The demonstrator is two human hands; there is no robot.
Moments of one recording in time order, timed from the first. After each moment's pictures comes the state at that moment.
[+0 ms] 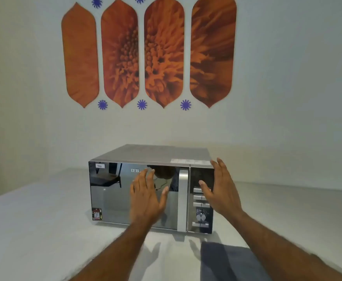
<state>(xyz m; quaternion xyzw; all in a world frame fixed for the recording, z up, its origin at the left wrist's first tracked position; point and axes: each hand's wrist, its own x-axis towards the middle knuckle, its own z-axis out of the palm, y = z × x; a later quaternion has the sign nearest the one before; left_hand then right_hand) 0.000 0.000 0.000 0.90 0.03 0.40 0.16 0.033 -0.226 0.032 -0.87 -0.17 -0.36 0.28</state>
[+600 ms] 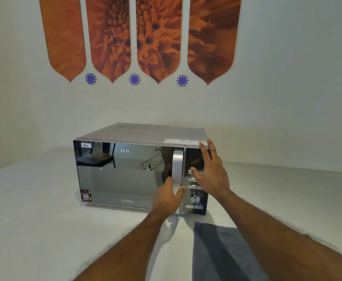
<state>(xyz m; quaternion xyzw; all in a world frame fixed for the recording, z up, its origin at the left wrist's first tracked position) 0.044 -0.069 -0.047 0.89 0.03 0.15 0.44 0.089 -0.214 0.009 -0.90 -0.15 -0.33 0.24</state>
